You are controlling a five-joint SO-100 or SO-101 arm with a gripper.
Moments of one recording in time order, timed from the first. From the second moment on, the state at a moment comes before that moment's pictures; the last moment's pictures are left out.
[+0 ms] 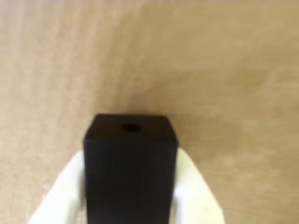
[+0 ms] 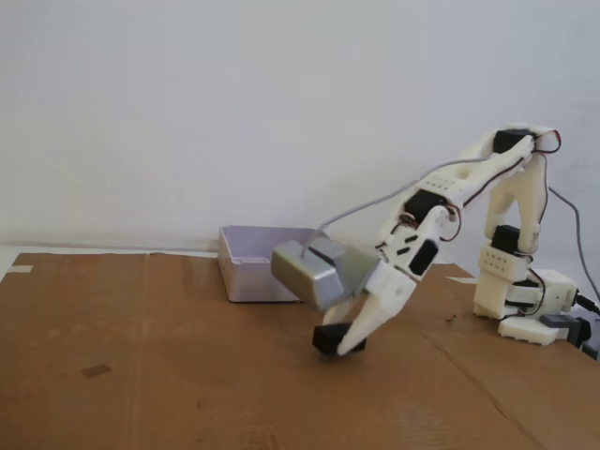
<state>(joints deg) -16.3 81.6 116.2 19.5 8.7</state>
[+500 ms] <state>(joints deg) -7.7 92.7 116.2 19.5 8.8</state>
